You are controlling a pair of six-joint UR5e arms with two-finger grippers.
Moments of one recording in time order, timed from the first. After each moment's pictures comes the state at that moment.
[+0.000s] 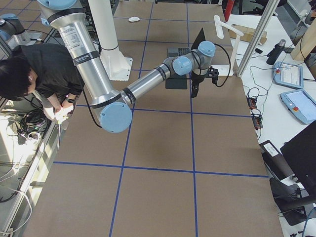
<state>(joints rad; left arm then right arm) -1.23 -0.85 -2.01 -2.30 -2.18 -0.82 1.11 -1.17 1.80 -1.80 2.33 0.66</state>
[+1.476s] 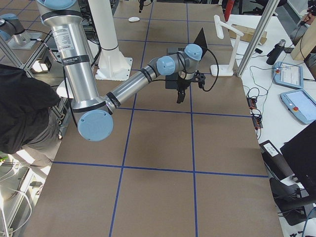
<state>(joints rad) -0.76 -0.83 -1.83 -2.38 -2.32 -0.89 1.11 -1.31 1.96 -1.91 2.34 0.53</state>
